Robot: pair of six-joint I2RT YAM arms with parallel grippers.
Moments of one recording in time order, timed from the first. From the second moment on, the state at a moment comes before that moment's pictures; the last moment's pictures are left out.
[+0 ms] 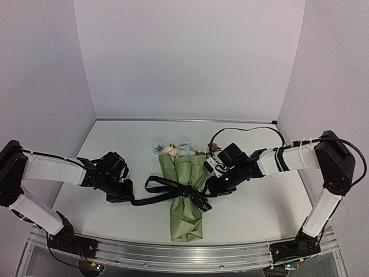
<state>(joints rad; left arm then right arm) -0.70 1.41 0.62 -0.32 0.15 -0.80 0.78 1.74 0.97 -0.29 -0.32 0.41</state>
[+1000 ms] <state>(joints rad) -0.70 1.42 0.62 -0.32 0.16 -0.78 0.80 1.88 1.04 -0.23 -0.36 0.36</state>
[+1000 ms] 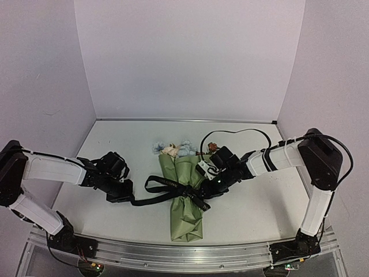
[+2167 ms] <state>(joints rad) -0.69 1.42 0.62 -0.32 0.16 -0.79 0.79 1.64 0.96 -0.63 0.21 0.35</state>
